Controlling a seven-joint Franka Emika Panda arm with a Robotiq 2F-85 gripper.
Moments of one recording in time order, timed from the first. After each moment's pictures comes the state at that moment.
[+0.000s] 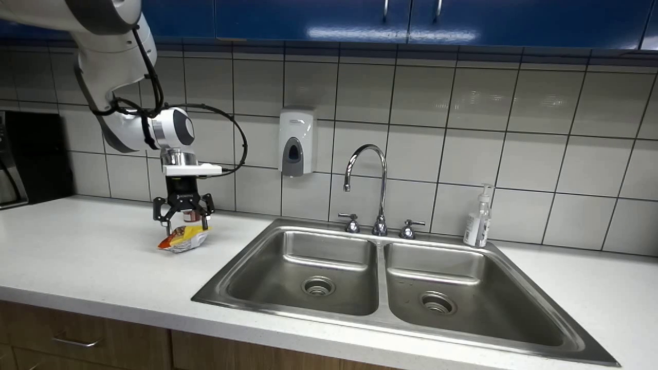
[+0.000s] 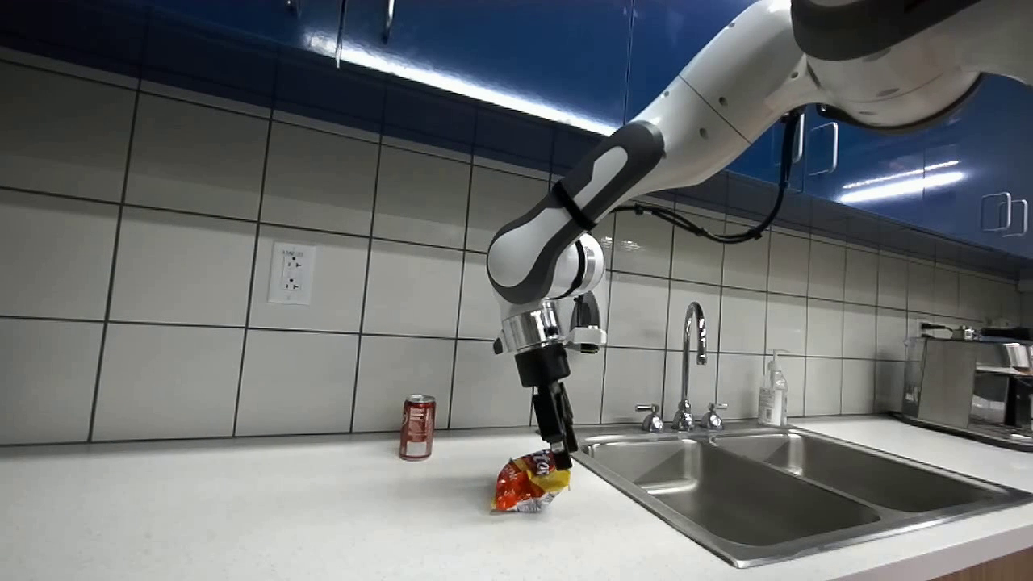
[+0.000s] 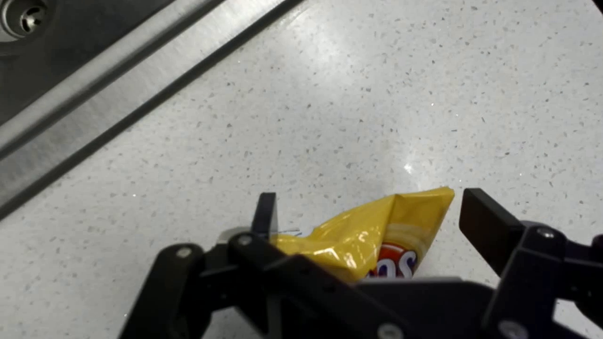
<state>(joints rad) 0.15 0.54 0.15 -1.72 -0.28 1.93 -0.57</state>
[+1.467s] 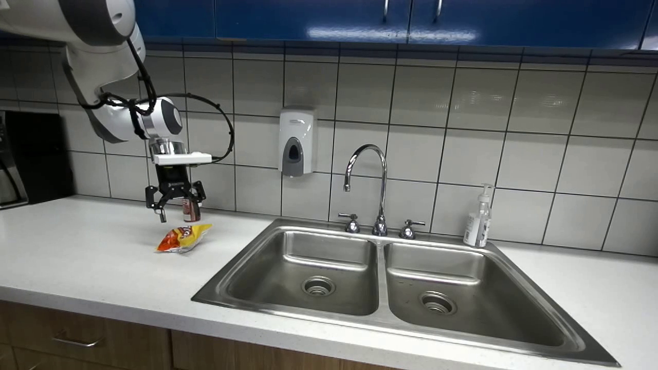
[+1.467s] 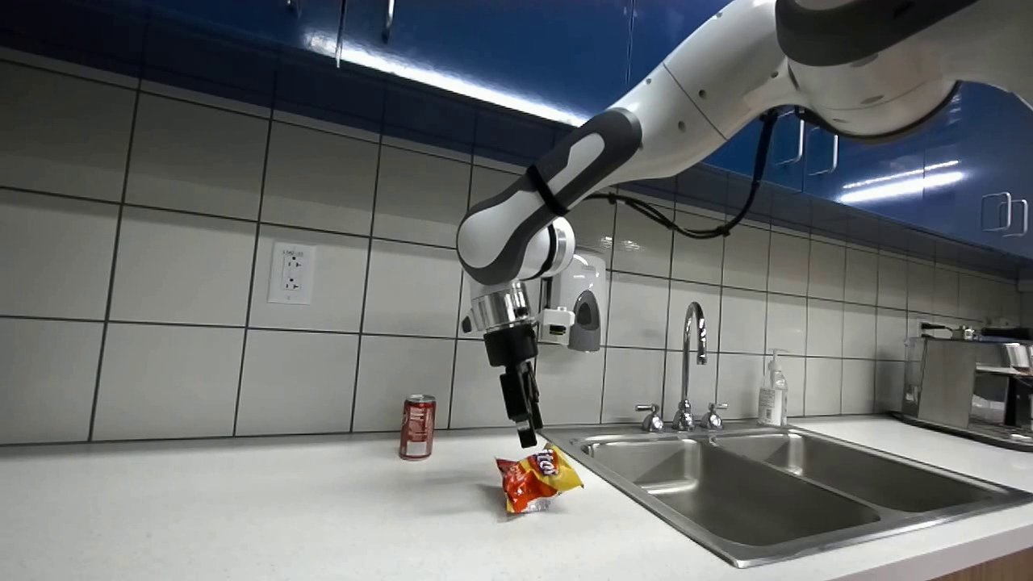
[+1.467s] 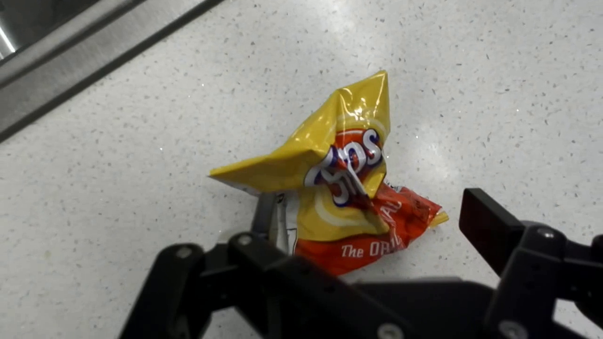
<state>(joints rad) 0.21 0.58 0.15 -1.59 -0.30 1.89 -0.58</state>
